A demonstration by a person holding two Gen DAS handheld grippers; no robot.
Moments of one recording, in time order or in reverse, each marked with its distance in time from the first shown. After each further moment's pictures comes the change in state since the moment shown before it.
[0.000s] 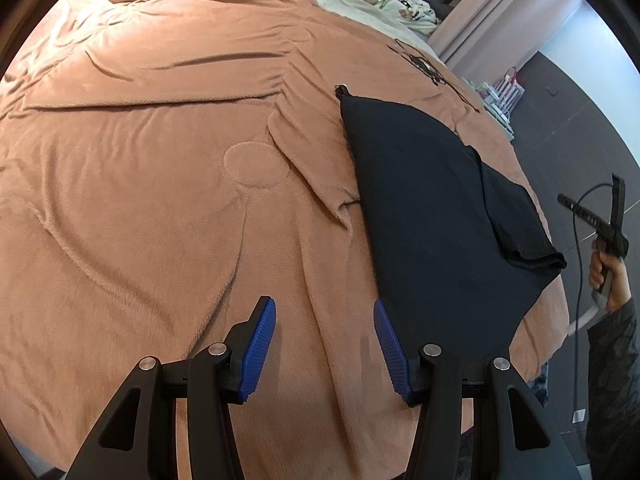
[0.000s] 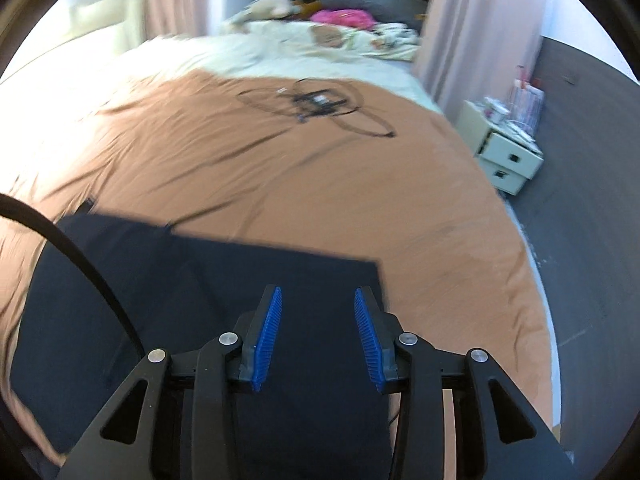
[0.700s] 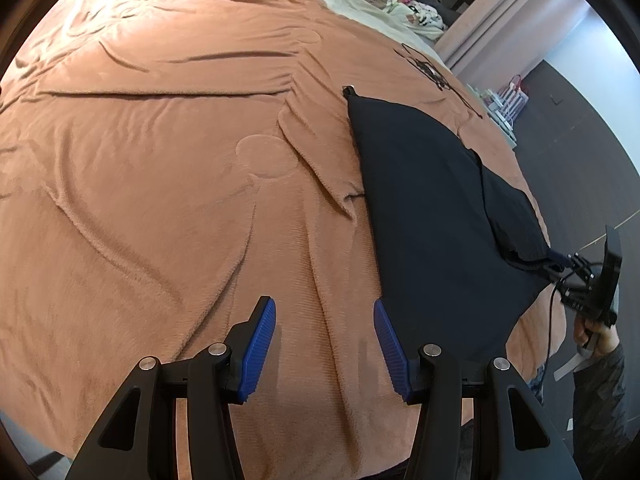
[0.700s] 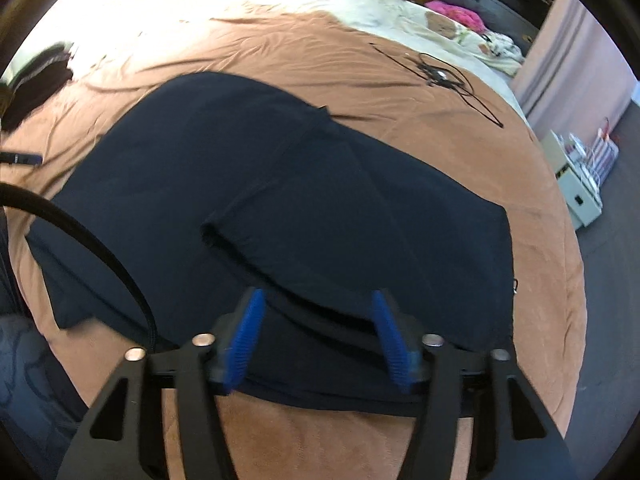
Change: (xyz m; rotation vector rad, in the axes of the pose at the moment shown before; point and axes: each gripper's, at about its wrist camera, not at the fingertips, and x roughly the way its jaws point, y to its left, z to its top) left arm -0.006 0.004 -0.010 -0.042 -0.010 0.001; right arm -0.040 0.057 -0.061 -0.325 0.087 0.131
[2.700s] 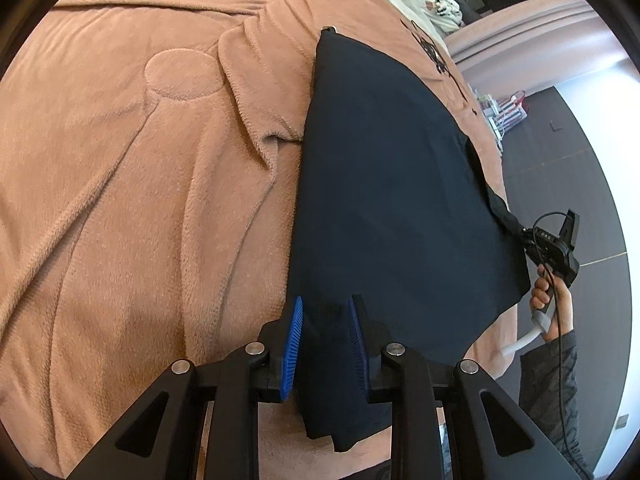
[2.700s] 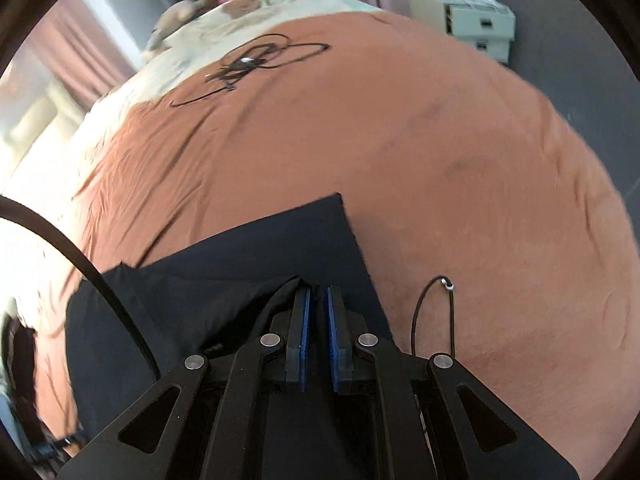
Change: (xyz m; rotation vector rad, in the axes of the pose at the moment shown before) left arm 0.060 -0.032 -0.001 -0.183 0.130 -0.160; right arm 0.015 -0.165 -0.050 0.864 -0.004 0.114
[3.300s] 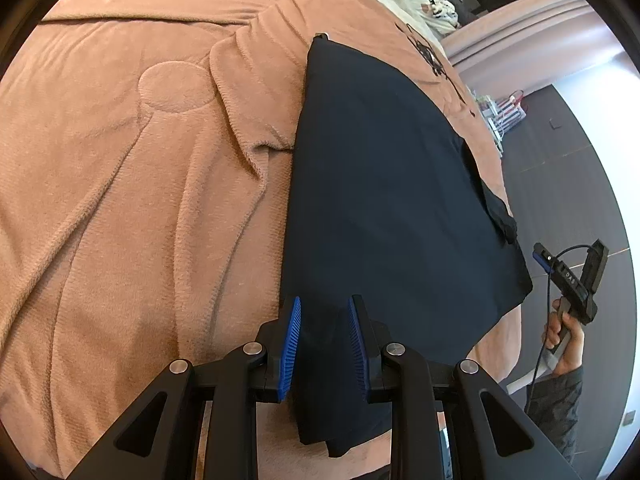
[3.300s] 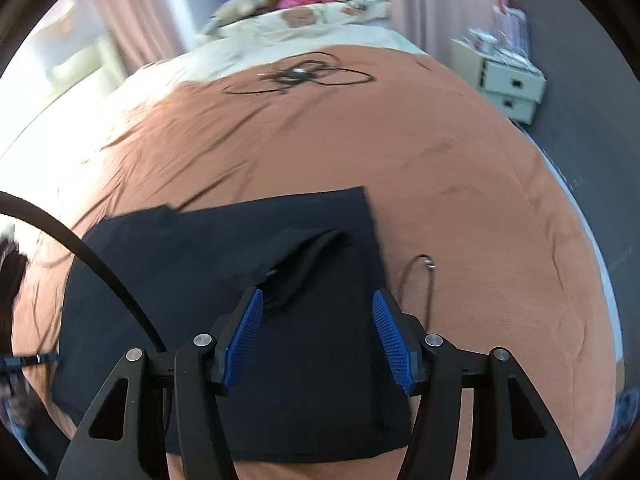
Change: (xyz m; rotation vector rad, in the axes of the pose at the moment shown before) left arm 0.001 -0.011 -0.003 0.018 -0.023 0.012; right arm -0.059 0.045 -0.034 -0.343 -0.091 -0.027
